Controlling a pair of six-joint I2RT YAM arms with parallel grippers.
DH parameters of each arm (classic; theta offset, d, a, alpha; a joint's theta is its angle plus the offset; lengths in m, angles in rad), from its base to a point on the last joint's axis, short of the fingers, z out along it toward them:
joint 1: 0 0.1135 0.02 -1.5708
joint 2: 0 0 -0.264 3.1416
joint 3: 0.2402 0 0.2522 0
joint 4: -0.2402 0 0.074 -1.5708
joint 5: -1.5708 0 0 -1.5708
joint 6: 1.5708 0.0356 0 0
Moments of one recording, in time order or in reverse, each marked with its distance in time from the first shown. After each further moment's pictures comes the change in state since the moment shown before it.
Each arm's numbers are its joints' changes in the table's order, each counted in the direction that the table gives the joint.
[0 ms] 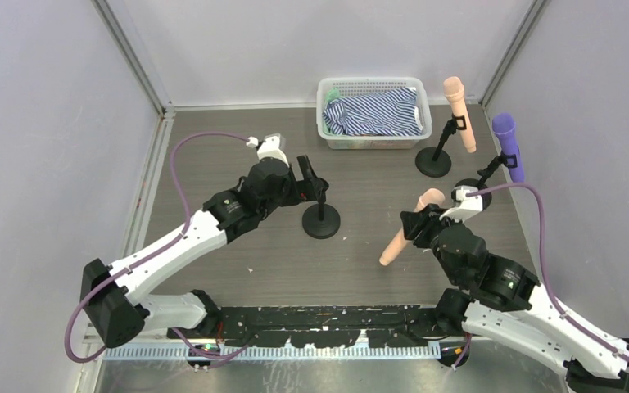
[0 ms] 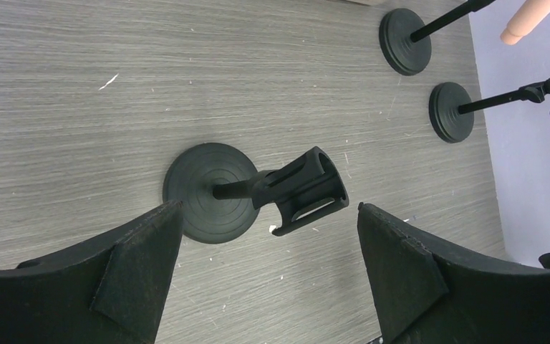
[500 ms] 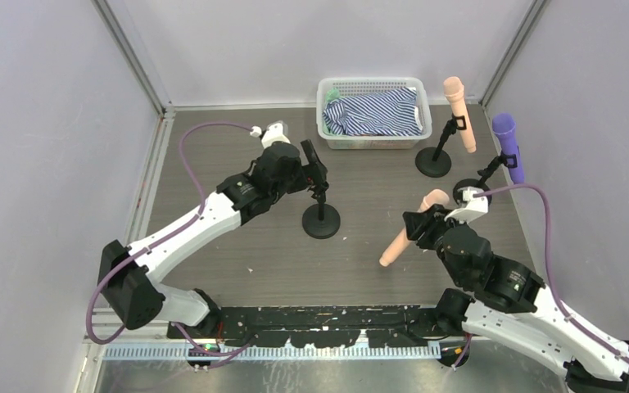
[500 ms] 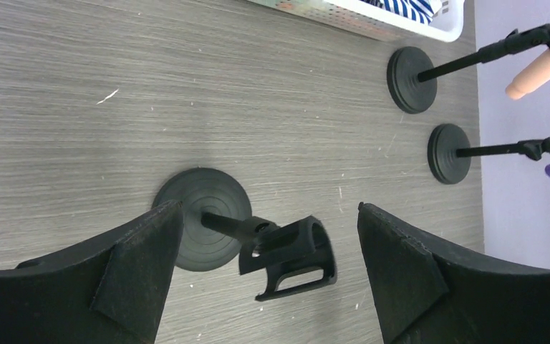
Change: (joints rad) left arm 0.039 0.136 0.115 -0.019 0.023 -0.072; right arm 0.000 0.003 0.021 -0.045 0.006 0.043
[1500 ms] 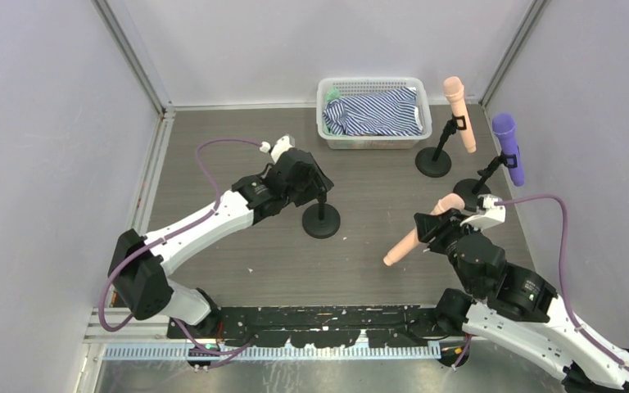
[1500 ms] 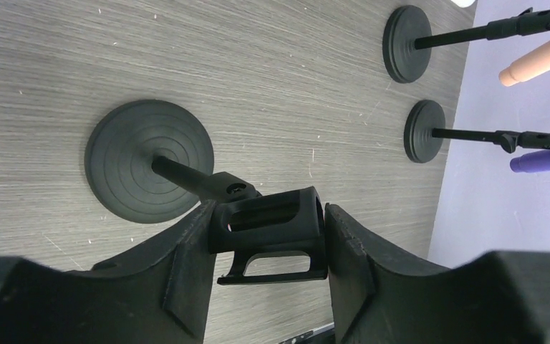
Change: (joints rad) left arm -0.043 0.092 0.024 -0.064 -0.068 -0.274; right arm 0.000 -0.107 0.000 -0.078 -0.050 0.094
